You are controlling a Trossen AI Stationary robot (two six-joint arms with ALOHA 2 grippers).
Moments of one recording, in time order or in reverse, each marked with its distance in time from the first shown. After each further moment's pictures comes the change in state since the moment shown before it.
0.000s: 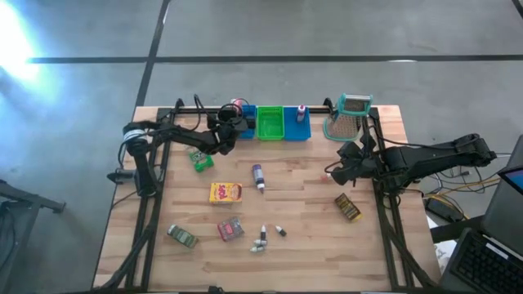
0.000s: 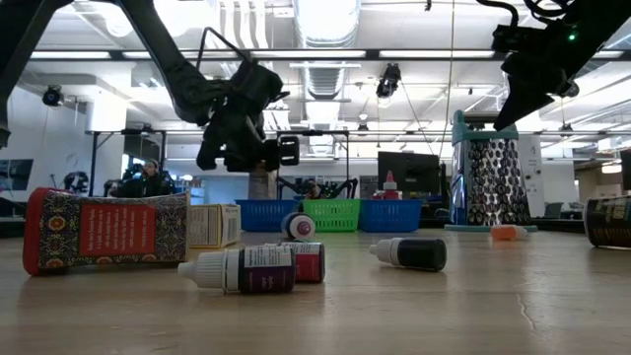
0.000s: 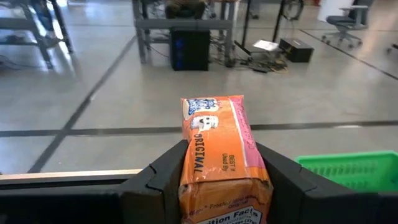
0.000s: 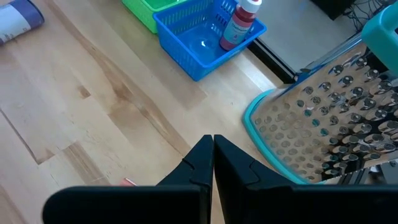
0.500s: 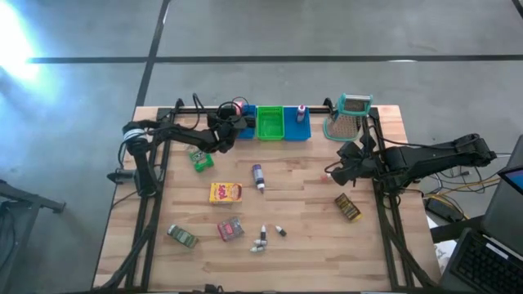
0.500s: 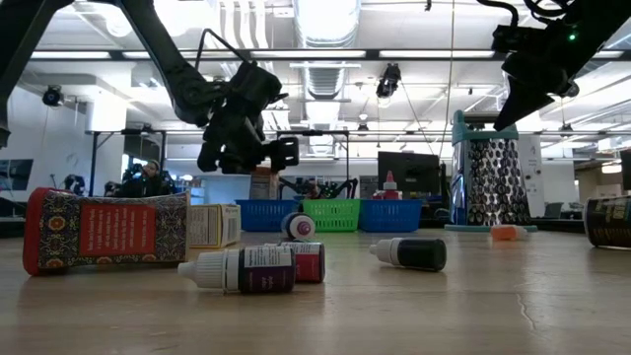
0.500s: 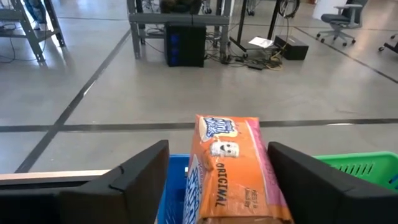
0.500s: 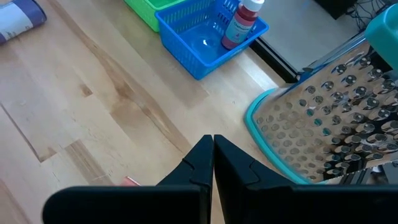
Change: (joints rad) left arm 0.015 0.000 0.000 0.001 0.031 -0.007; right arm 0.000 0.000 0.000 0.000 -0.008 -0.004
